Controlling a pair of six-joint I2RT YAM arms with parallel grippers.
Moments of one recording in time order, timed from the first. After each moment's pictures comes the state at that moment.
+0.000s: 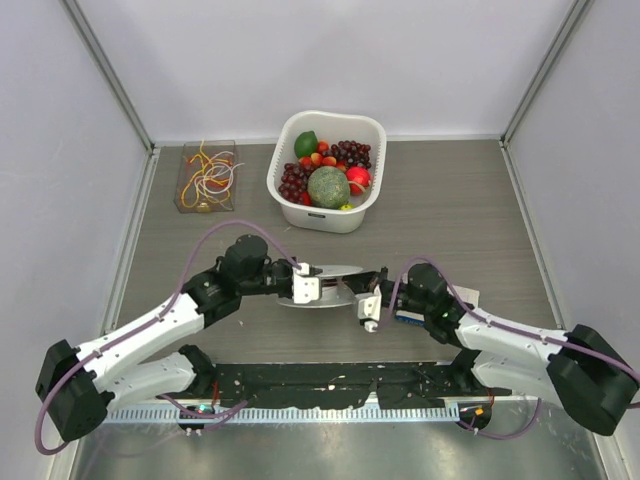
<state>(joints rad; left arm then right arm) -0.79 0.99 0.72 -0.14 0.49 0.77 0.76 0.99 0.27 0.53 -0.48 -0.97</state>
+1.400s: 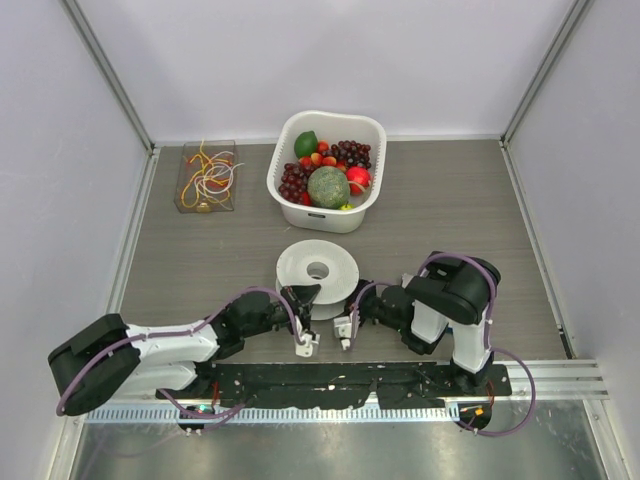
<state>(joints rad) -0.96 1.12 0.18 0.65 0.21 1.26 0.88 1.93 0.18 1.47 -0.16 -1.40</state>
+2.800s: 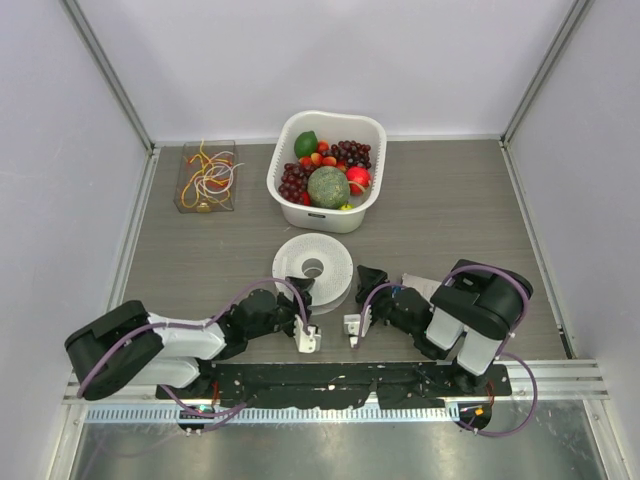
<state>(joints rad) -0.95 1.28 0.15 0.72 0.14 1.12 0.86 1.75 0.07 1.41 -0.02 -1.41</state>
